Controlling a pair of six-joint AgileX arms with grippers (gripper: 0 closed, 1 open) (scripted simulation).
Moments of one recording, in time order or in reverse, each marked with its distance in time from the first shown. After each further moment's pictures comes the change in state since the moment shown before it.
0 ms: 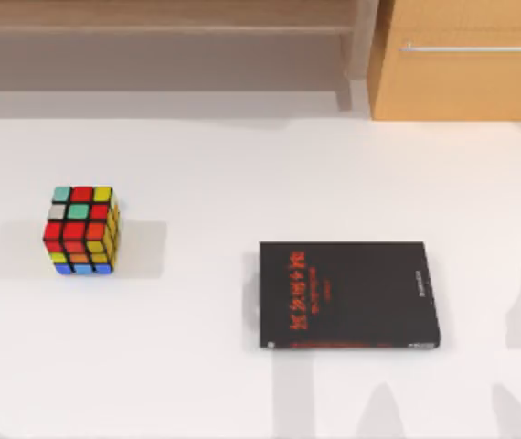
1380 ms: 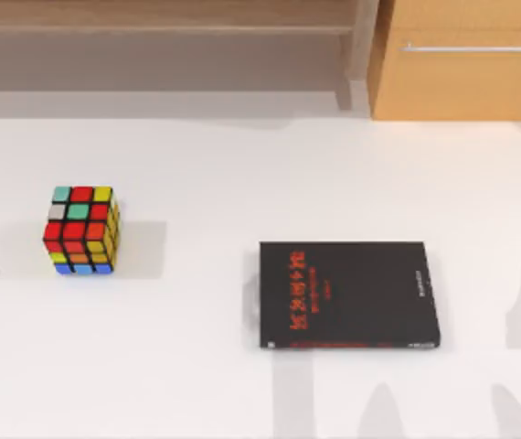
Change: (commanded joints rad) left arm 0.075 -0.222 -0.137 -0.080 0.070 0.007; right arm 0.000 0.000 0.000 0.000 0.000 0.000
